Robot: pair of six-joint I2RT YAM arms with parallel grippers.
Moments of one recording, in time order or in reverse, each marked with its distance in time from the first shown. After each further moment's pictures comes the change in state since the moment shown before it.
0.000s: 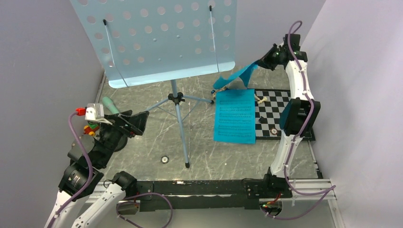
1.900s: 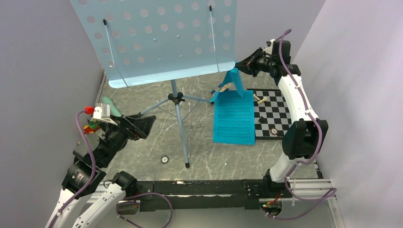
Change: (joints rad) left arm 0.000 0.002 -0.037 -0.002 0.121 -0.092; right arm 0.156 -0.409 -0.466 0.278 -0.247 0.311
